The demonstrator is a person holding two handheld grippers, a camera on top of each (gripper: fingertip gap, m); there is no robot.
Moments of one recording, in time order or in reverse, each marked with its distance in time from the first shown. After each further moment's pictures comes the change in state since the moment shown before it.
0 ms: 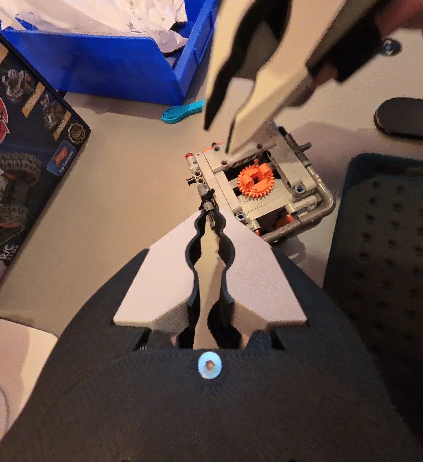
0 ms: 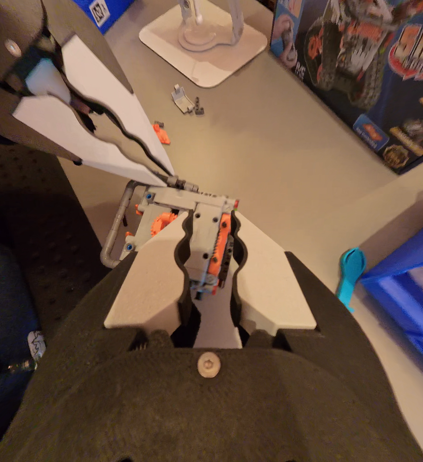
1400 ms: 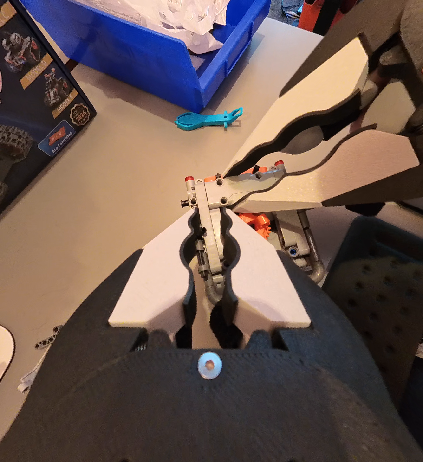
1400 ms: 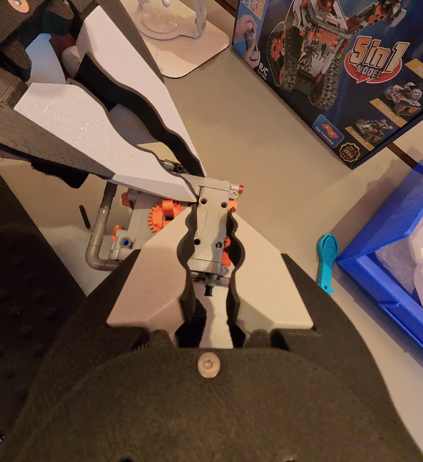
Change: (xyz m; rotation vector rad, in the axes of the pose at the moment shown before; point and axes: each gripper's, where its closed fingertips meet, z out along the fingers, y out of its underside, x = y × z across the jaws) left arm -0.003 -0.023 0.031 -0.032 -0.076 -0.219; right arm 0.003 0.019 0.011 0.011 0.243 -0.060
